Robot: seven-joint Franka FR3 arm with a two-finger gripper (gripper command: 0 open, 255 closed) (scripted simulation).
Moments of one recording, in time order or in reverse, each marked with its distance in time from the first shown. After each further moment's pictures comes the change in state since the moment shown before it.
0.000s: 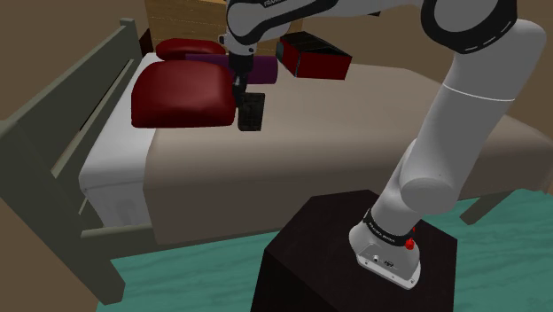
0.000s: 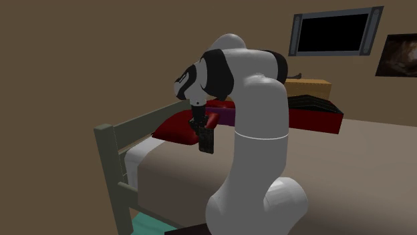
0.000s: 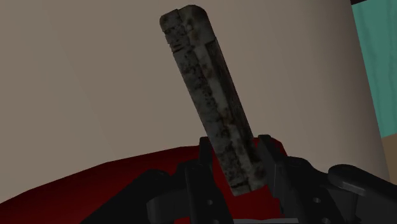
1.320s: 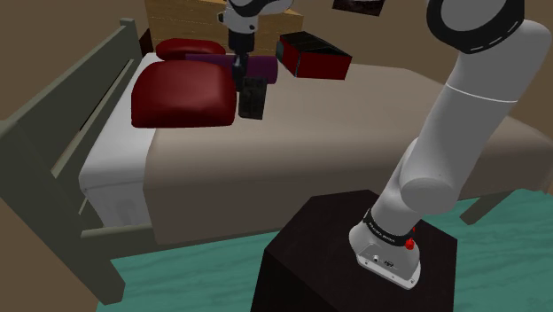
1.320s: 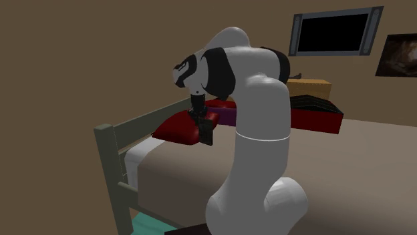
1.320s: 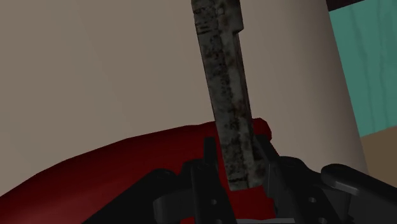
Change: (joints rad) arm 0.001 -0.023 0.001 0.116 0.001 -0.139 -0.001
